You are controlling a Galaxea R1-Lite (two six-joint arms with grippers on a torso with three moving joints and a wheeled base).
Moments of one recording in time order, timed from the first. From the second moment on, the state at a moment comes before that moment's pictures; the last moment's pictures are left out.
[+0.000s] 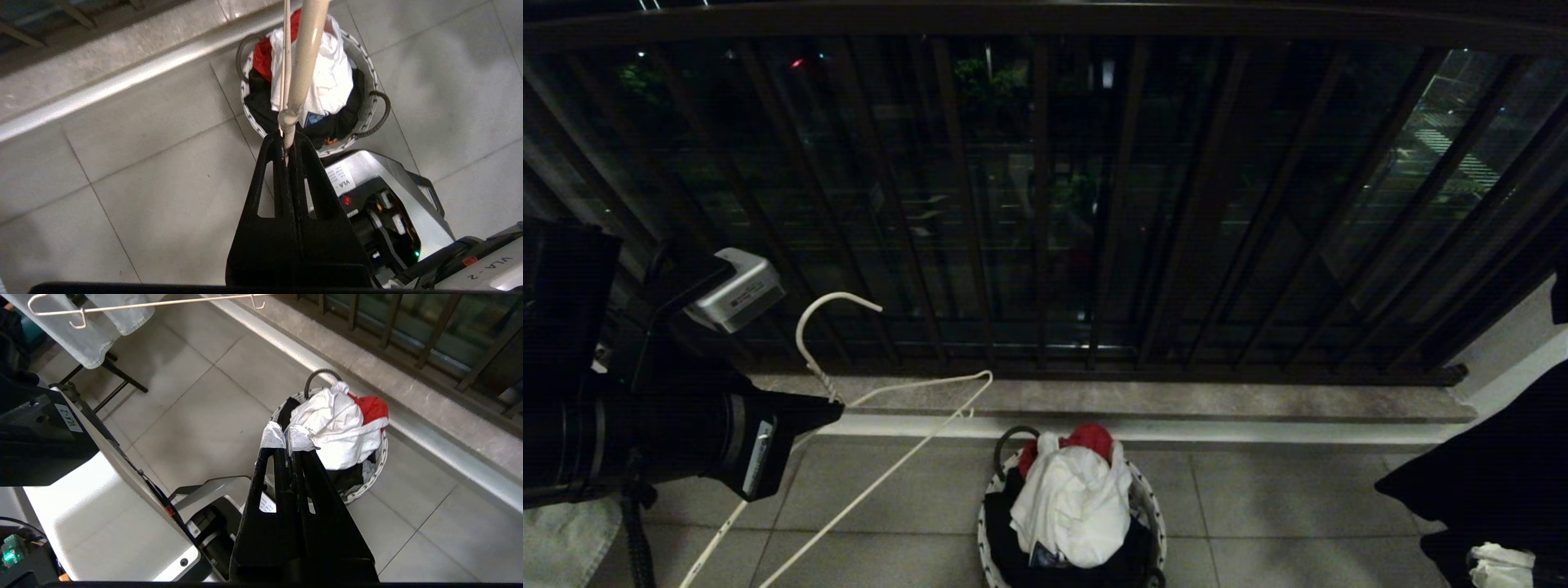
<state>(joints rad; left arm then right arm) -0.41 1.22 -0.90 0.22 -0.06 0.08 0.84 0.74 -0.60 0.11 -0.04 0.05</state>
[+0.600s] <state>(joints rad) -0.41 1.23 -0.90 0.22 -0.06 0.09 0.84 0.72 -0.54 0.11 -0.03 0.05</state>
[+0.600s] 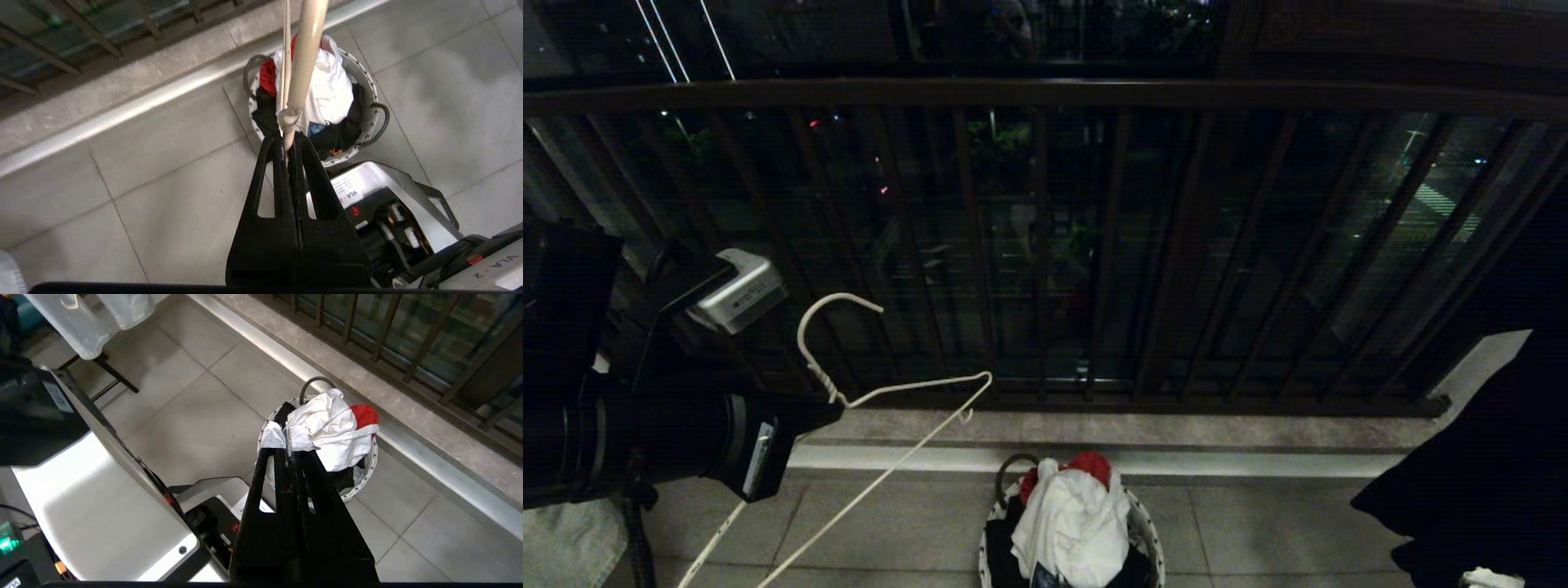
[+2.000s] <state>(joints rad) -0.41 1.21 -0.86 0.21 -0.06 0.16 0.84 0.68 -0.53 0.09 -0.01 0.00</state>
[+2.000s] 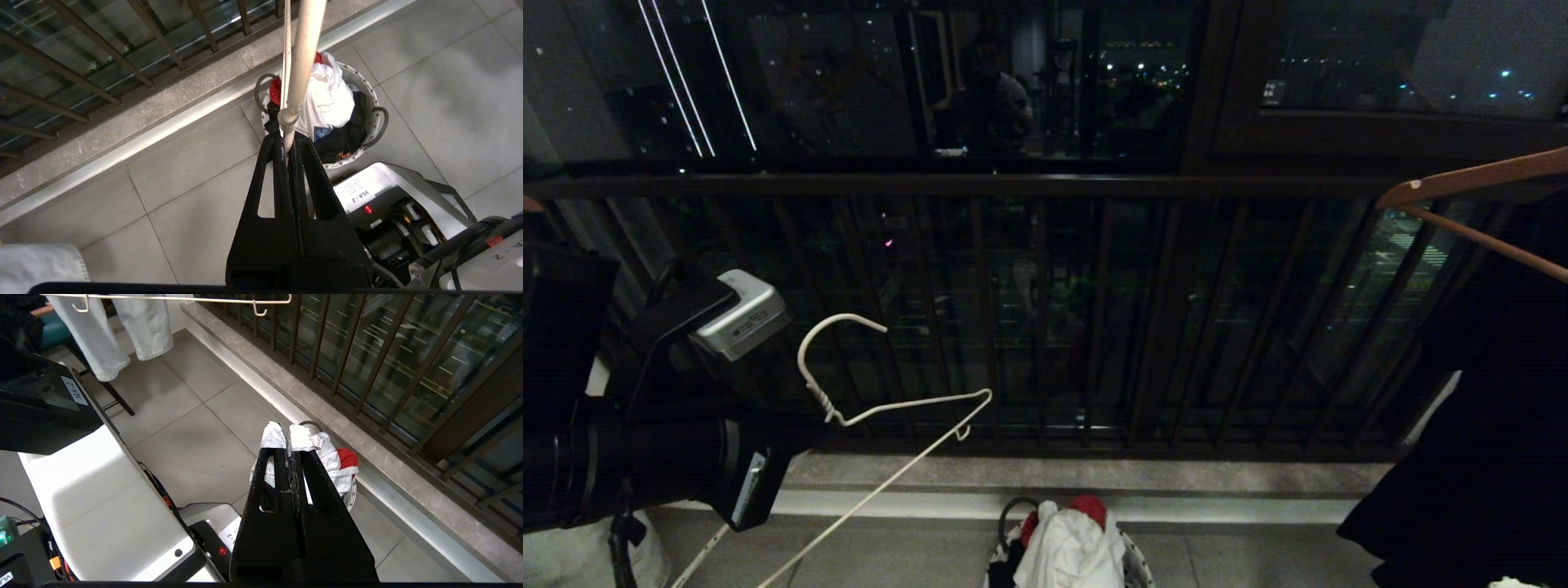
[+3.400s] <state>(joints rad) -0.48 1.09 -0.86 0.22 -0.07 0.16 0.84 0.91 -0.82 0.07 -0.01 -0.08</state>
